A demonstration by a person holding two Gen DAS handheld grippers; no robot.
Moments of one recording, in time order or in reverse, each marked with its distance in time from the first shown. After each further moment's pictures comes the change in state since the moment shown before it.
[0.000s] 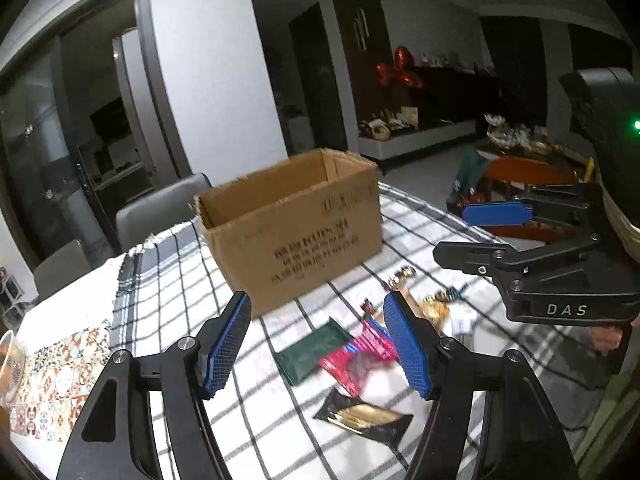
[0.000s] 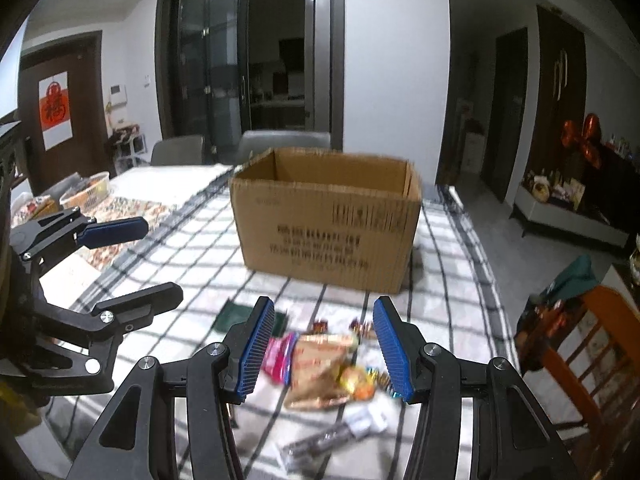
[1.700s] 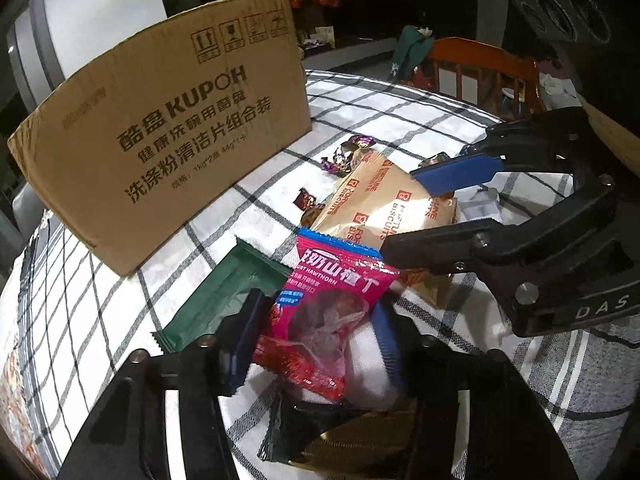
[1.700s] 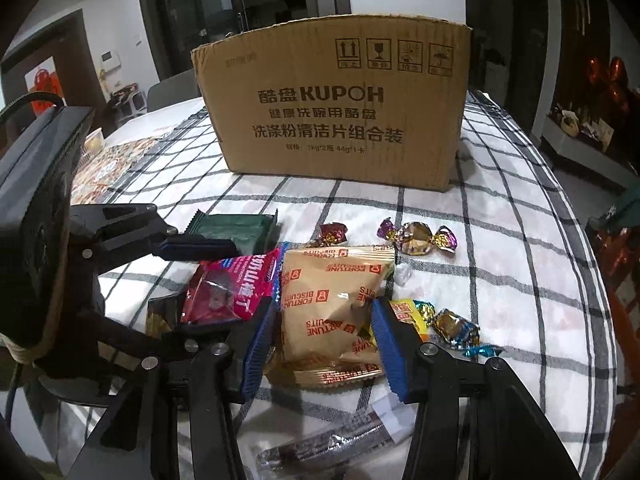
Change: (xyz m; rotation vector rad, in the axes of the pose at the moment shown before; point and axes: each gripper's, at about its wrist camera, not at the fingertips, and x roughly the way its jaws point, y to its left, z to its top) left arm 0.131 -0.027 -0.063 0.182 0.269 -0.269; right arm 0.104 -0.005 -0.066 0.050 0.233 0.089
